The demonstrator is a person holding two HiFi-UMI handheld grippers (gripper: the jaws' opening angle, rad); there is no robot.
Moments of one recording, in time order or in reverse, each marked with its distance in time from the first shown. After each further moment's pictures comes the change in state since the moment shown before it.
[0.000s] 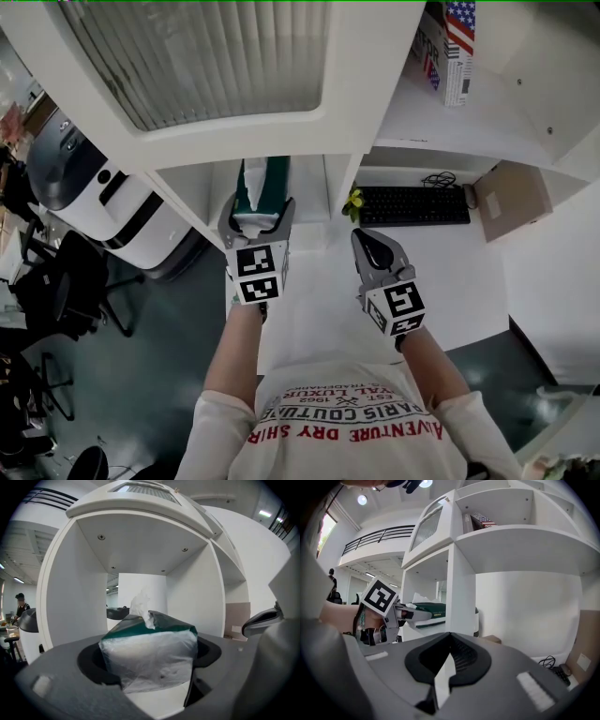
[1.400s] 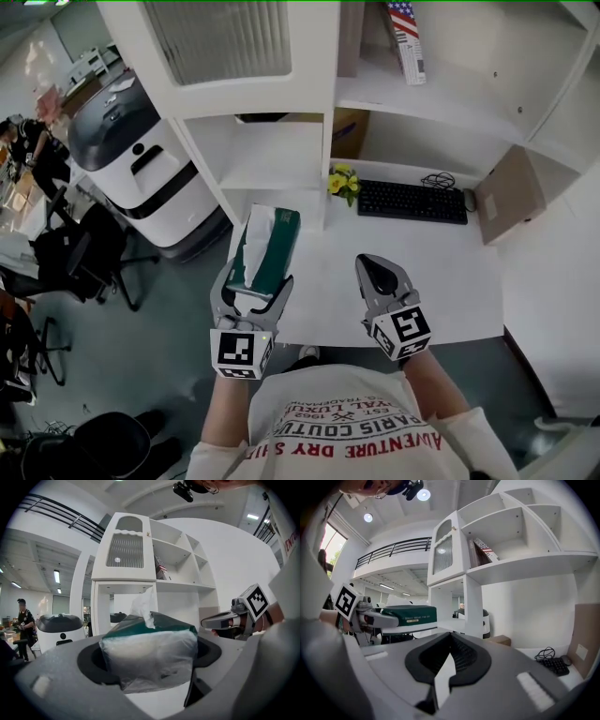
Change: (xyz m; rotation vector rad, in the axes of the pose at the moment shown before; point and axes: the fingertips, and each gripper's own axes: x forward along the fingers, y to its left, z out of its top) left arm -0.238 -0.100 -0.016 0.028 -0.069 -0.057; right arm -0.146 0.038 -0.010 0.033 -0.071 0.156
